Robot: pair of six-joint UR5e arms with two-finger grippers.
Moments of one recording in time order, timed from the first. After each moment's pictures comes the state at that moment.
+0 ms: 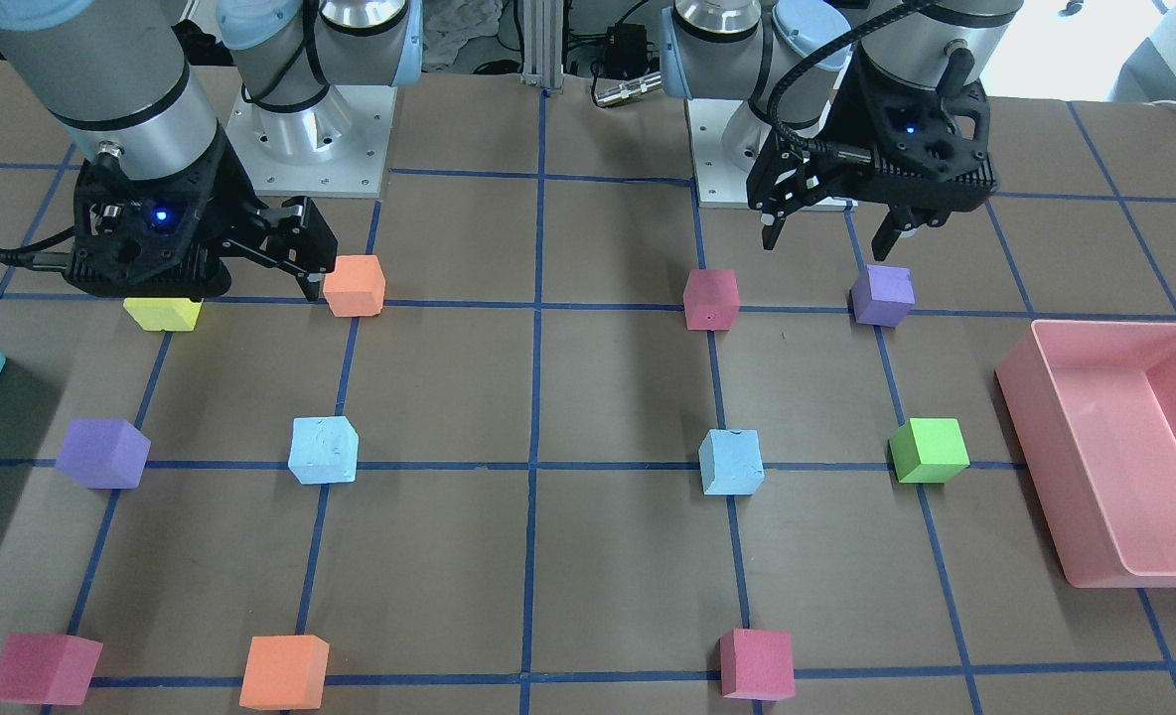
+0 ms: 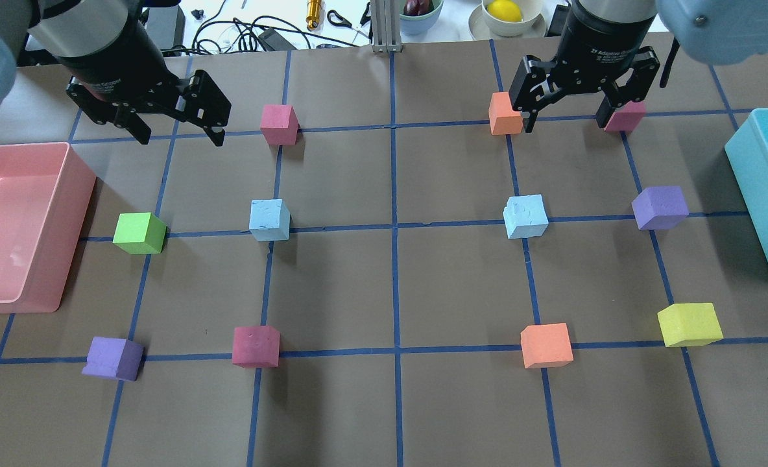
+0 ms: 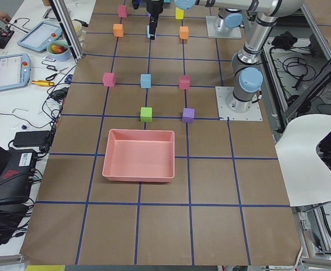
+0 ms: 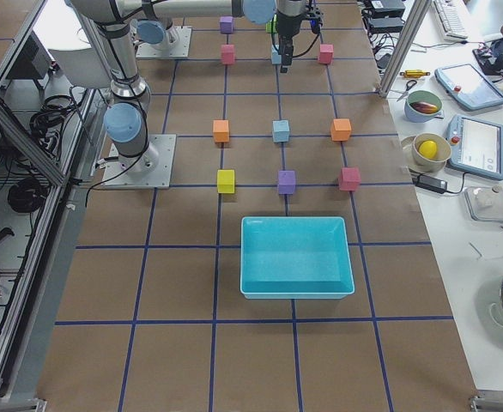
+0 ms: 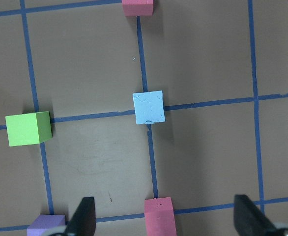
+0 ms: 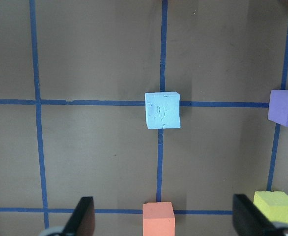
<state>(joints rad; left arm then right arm) -1.57 -1.56 -1.51 -1.58 1.56 0.09 1.60 -1.45 1.44 -1.52 -1.57 0.01</state>
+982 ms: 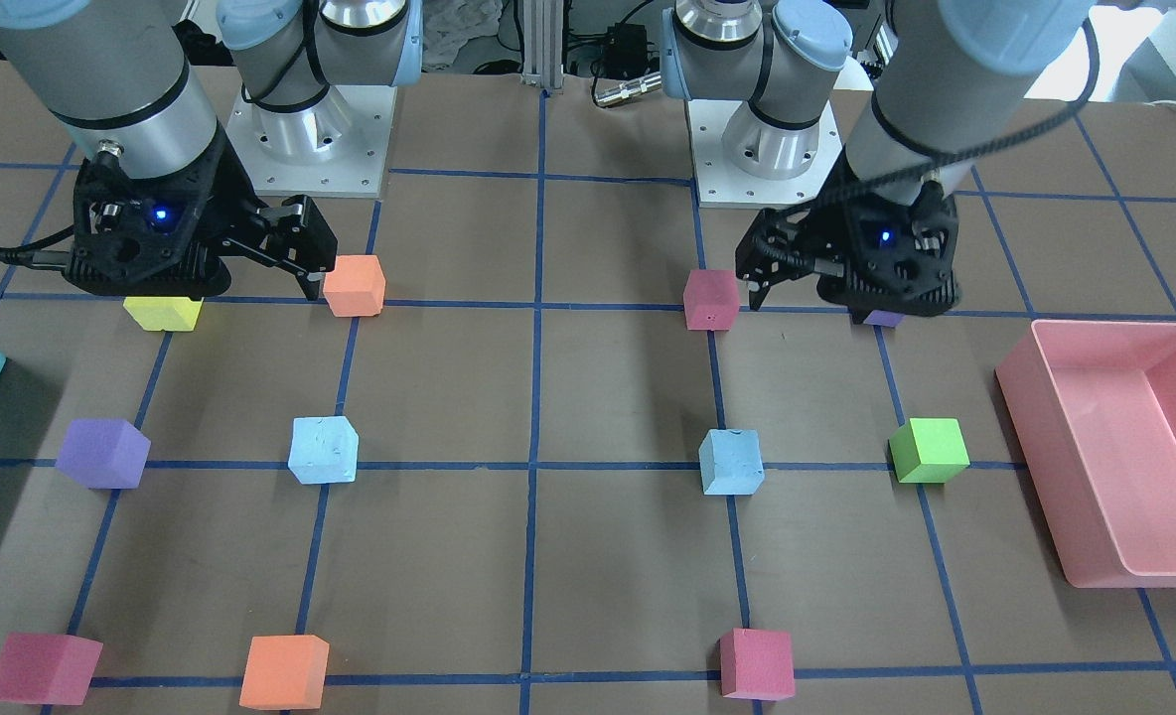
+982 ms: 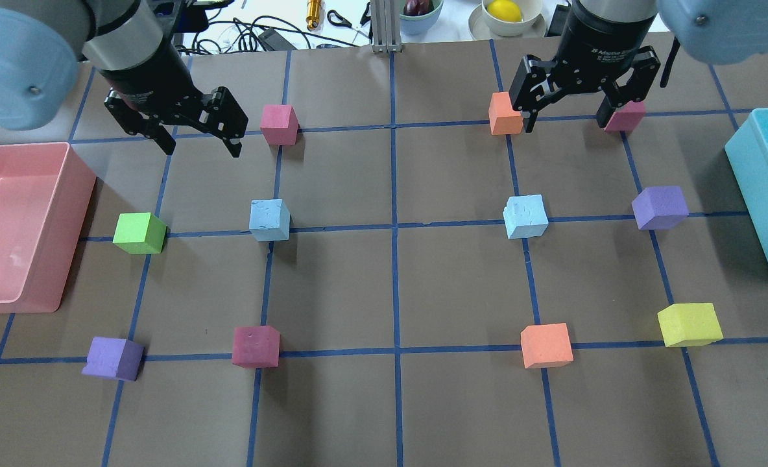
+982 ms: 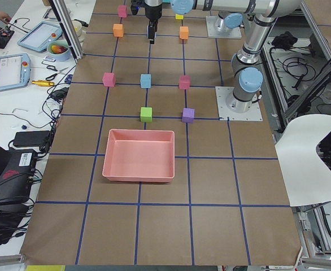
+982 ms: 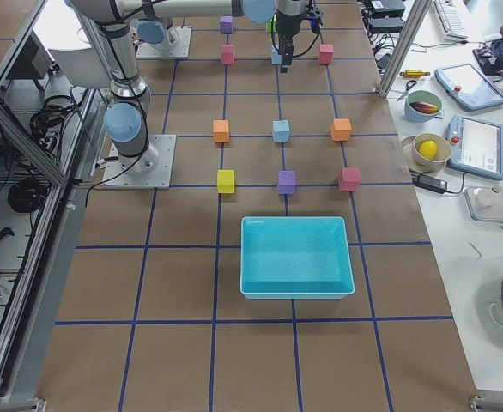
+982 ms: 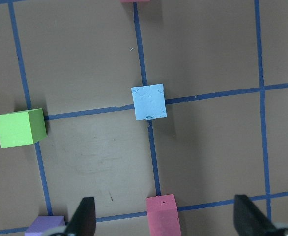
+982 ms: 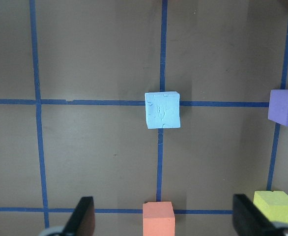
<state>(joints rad) -1.56 -1.70 -1.53 -1.51 1.54 0.12 1.60 -1.45 1.44 -1.52 -1.57 0.01</state>
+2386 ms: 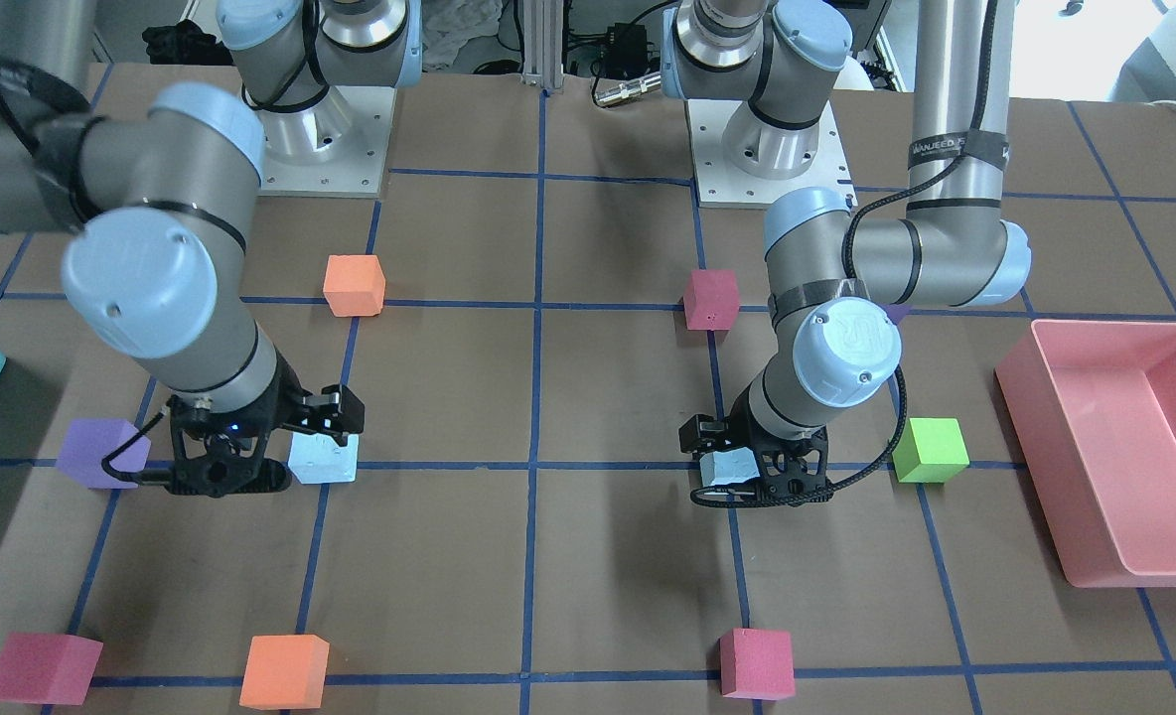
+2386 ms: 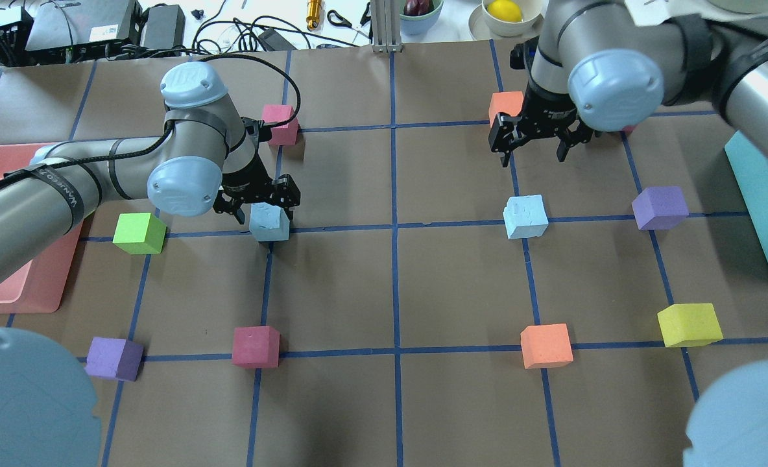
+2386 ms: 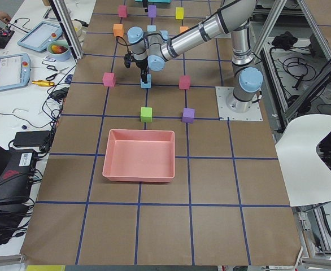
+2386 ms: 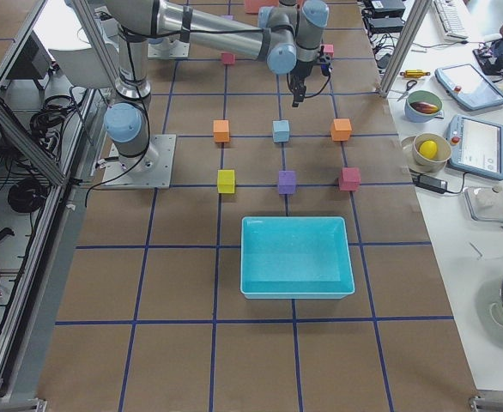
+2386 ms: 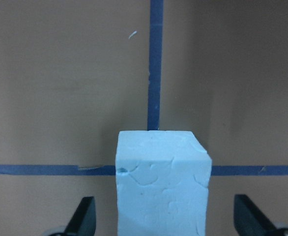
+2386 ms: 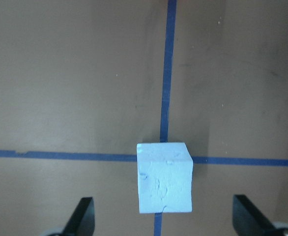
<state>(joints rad) -1.57 -1.99 -1.79 -1.06 1.53 -0.04 1.59 -1.20 1.63 -1.94 -1.59 -0.04</state>
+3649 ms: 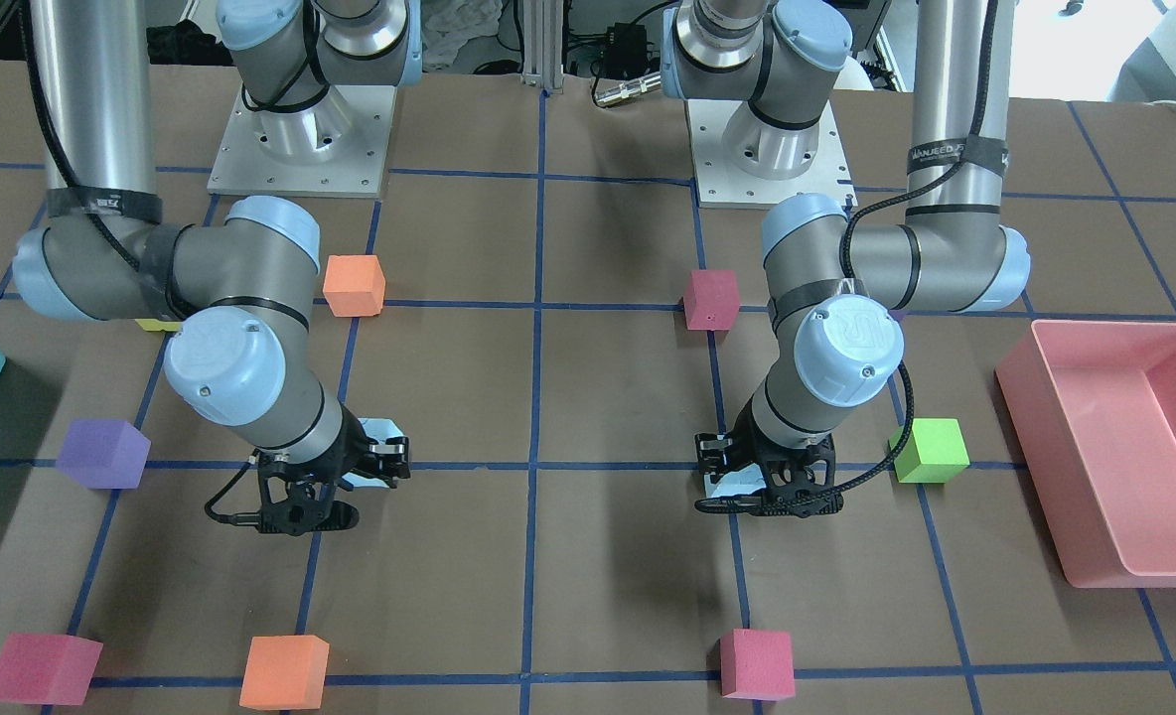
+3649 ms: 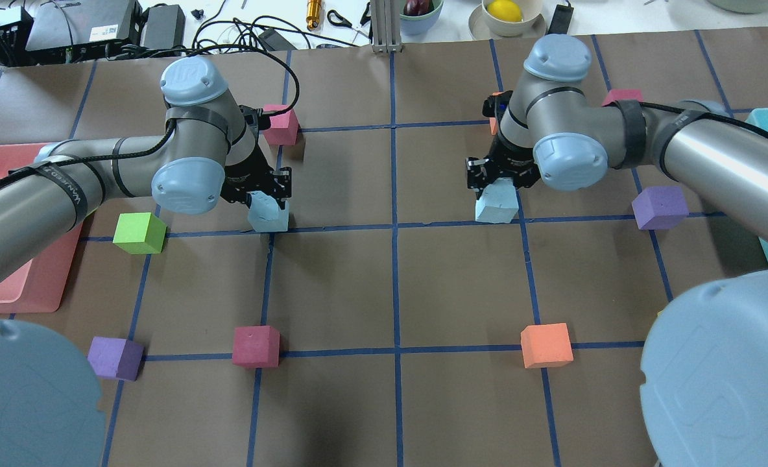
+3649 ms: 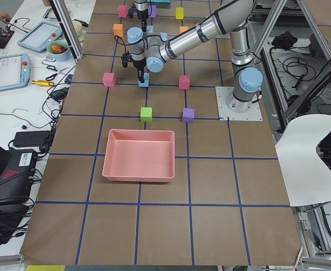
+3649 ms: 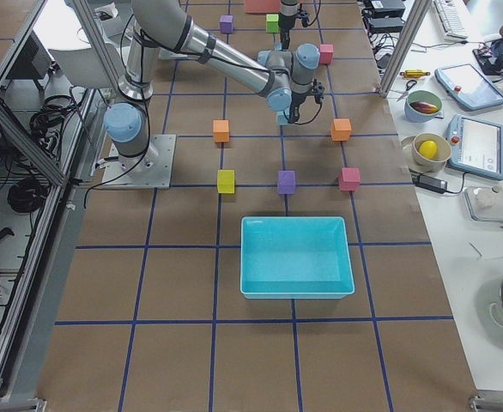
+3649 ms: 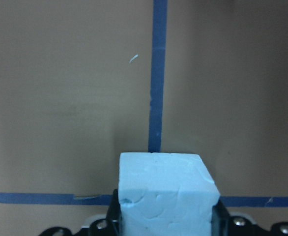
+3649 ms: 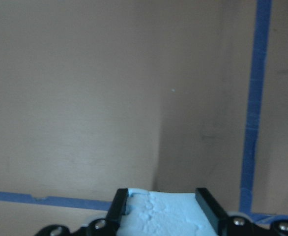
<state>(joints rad) -1.57 -1.99 -1.77 -0.98 1.55 -0.04 1.64 -1.08 1.67 -2.11 -1.42 0.05</state>
